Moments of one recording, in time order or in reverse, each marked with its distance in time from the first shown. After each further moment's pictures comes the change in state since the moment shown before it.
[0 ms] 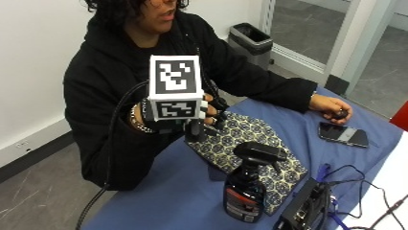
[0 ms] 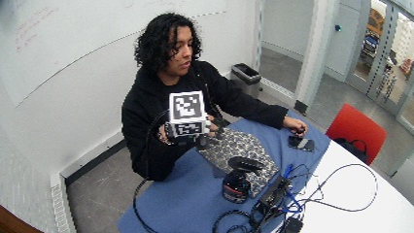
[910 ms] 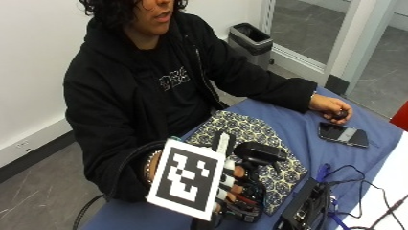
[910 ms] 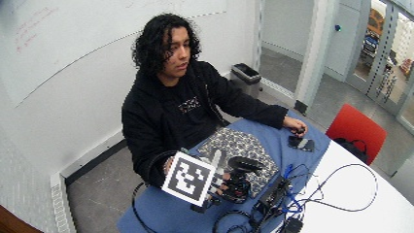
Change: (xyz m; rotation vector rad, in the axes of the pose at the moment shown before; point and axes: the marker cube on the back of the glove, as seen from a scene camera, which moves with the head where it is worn) arm 0.144 -0.035 -0.018 0.152 -0.192 0.364
